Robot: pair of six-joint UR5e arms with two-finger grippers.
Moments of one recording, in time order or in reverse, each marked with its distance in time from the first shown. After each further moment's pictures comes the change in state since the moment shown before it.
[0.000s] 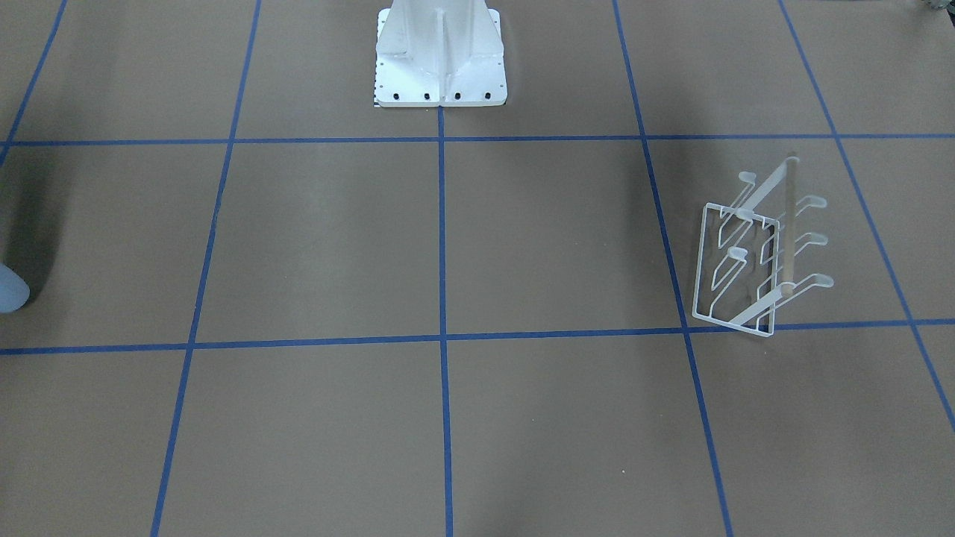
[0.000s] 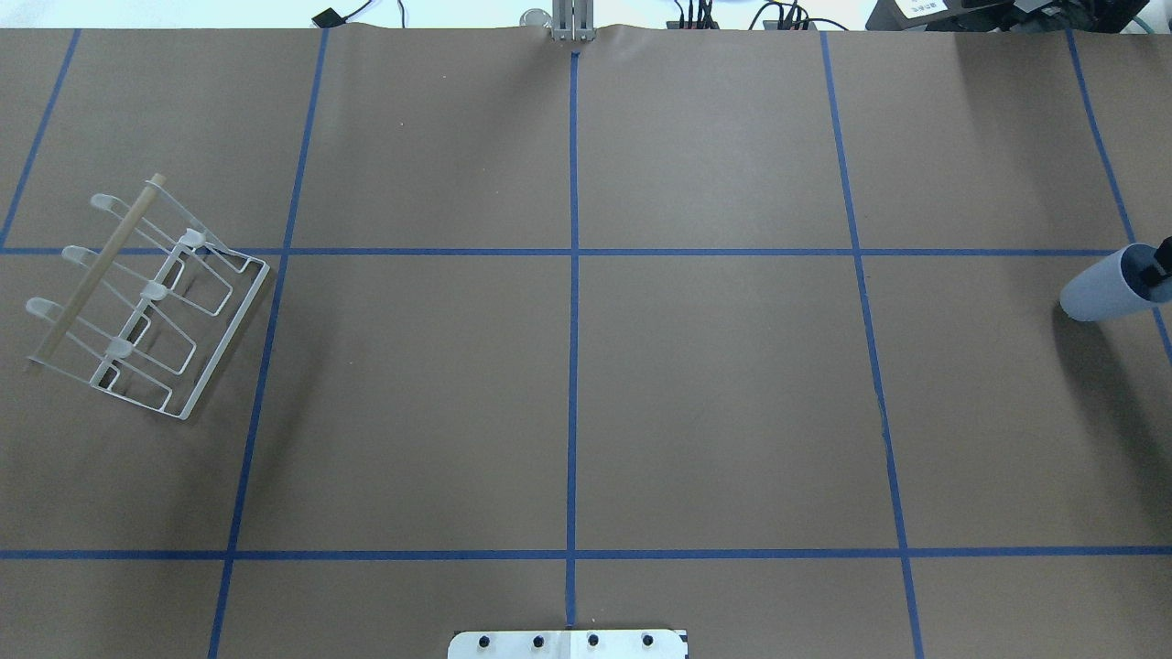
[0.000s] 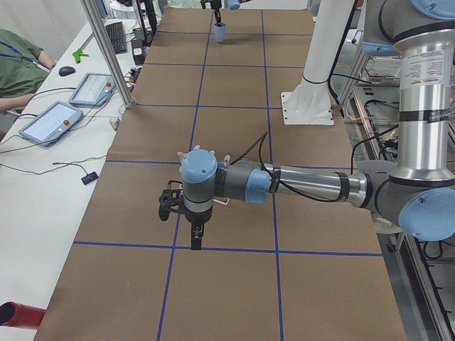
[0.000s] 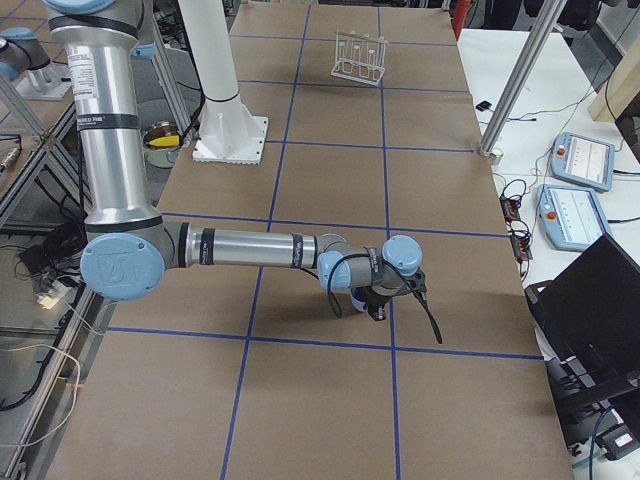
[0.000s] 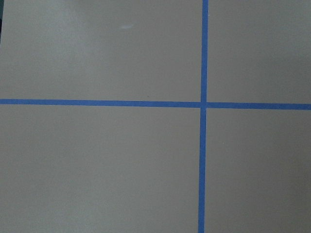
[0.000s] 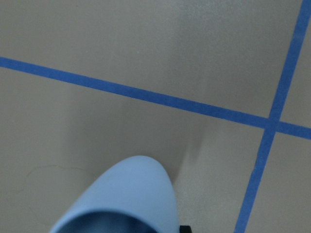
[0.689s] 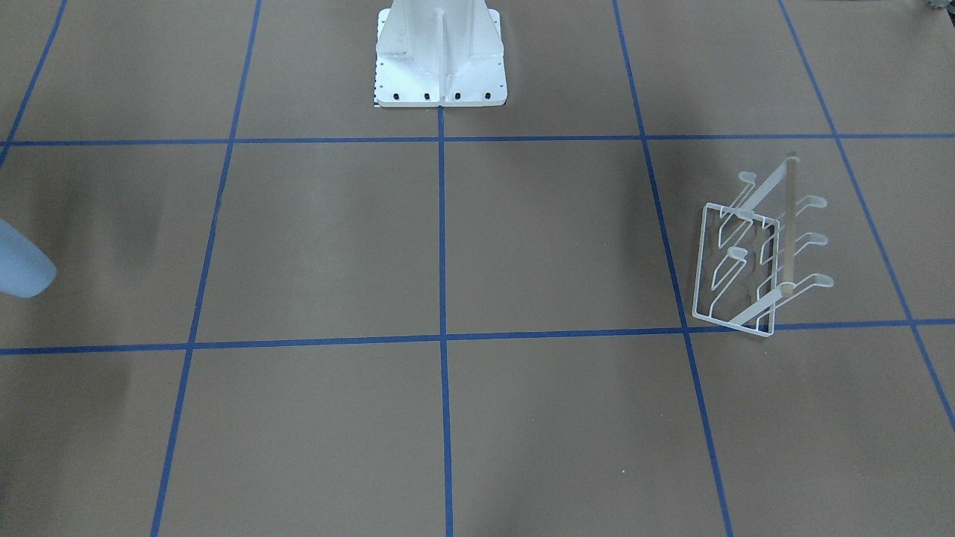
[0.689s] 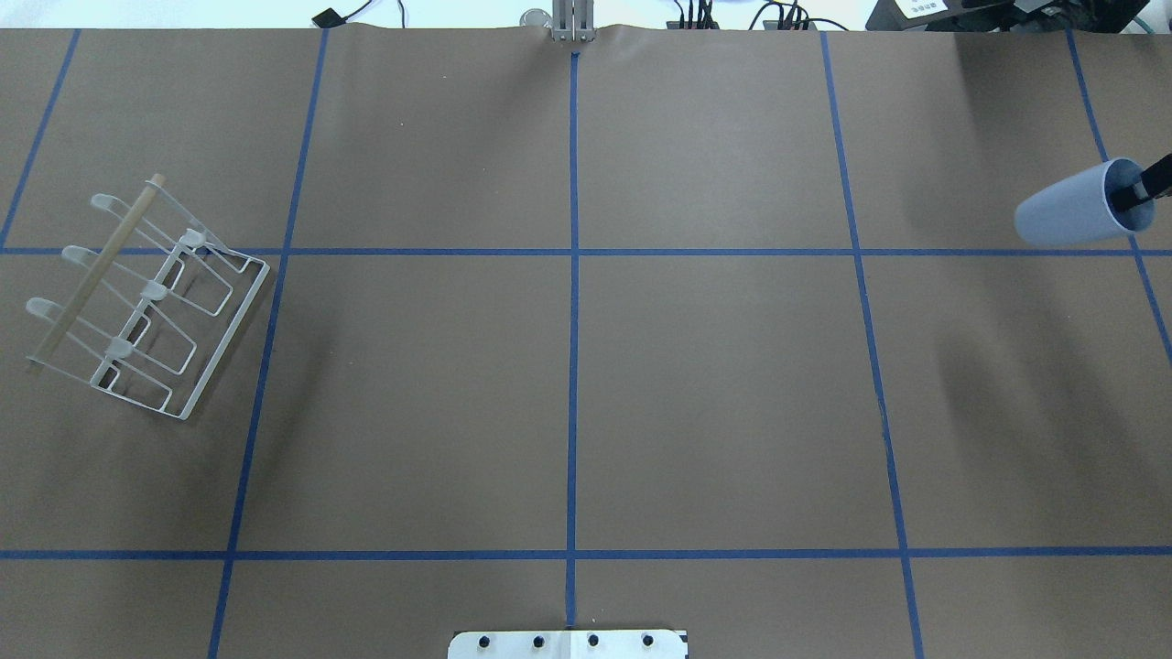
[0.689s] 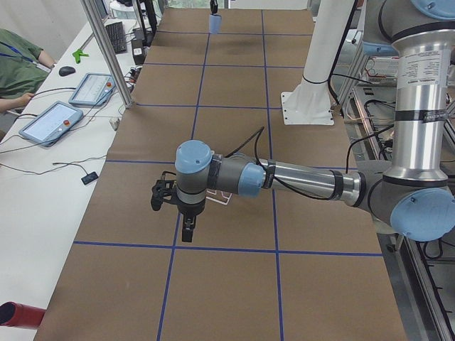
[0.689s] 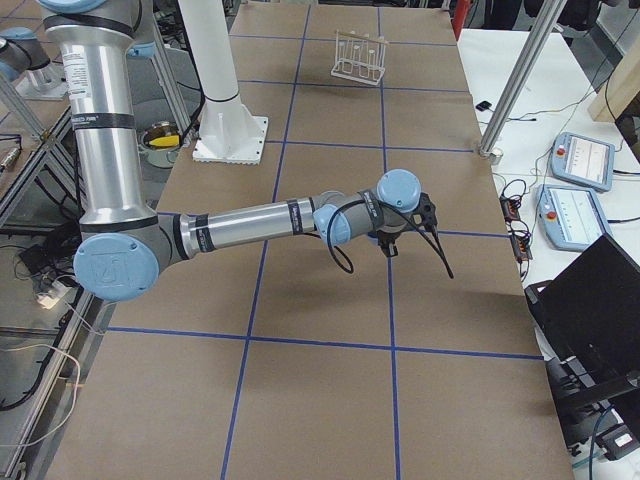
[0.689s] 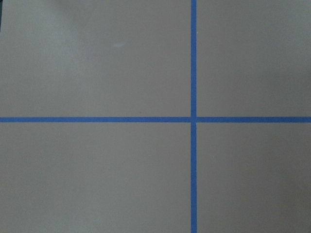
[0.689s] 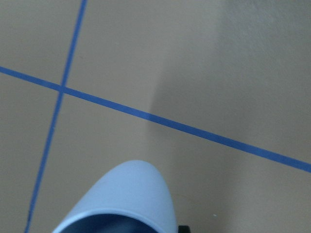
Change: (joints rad) left arm 0.005 -0.058 0.005 -0.102 0.003 -0.036; right arm 0.037 0.005 0.290 0.111 0.140 0.302
